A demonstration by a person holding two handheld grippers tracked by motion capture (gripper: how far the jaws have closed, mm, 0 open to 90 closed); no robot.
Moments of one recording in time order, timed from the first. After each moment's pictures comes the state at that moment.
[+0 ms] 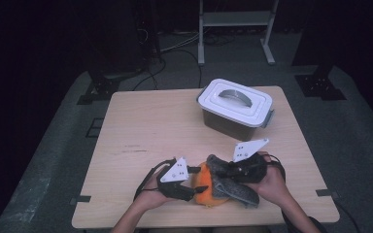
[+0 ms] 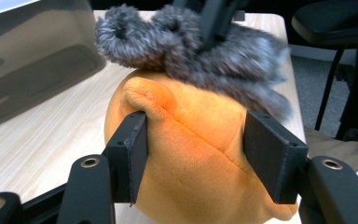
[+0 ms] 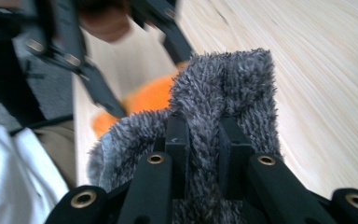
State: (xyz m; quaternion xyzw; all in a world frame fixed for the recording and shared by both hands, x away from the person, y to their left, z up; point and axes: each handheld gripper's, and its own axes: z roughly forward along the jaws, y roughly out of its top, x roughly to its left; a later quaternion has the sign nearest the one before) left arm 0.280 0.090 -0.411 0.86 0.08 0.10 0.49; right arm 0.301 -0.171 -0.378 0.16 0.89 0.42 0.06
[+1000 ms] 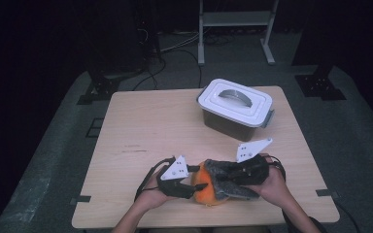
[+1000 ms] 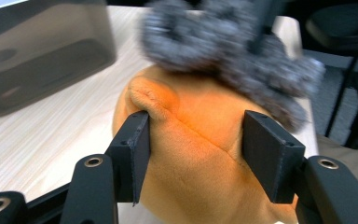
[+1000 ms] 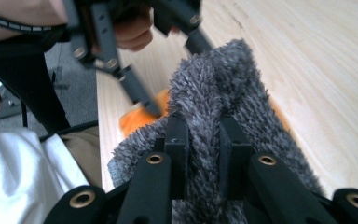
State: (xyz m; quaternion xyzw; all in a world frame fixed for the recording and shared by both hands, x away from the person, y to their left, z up) left arm 0.286 0.092 -0.413 0.86 0.12 0.11 0.49; right arm 0.294 -0.171 -0.378 0.15 0.88 0.44 0.02
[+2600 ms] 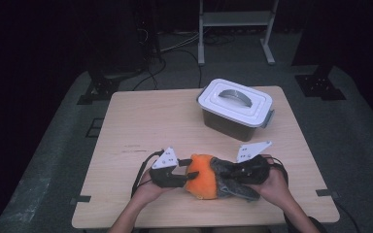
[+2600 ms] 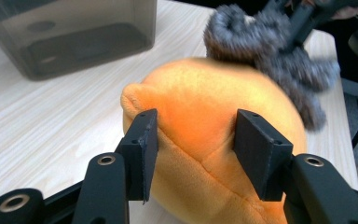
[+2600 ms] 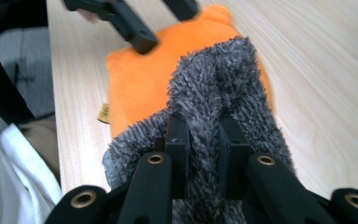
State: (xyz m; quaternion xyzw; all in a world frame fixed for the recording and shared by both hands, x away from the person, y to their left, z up) left arm 0.309 0.117 -0.425 0.84 0.19 0.10 0.50; right arm 0.306 -0.183 -0.398 0.20 0.88 0.42 0.05
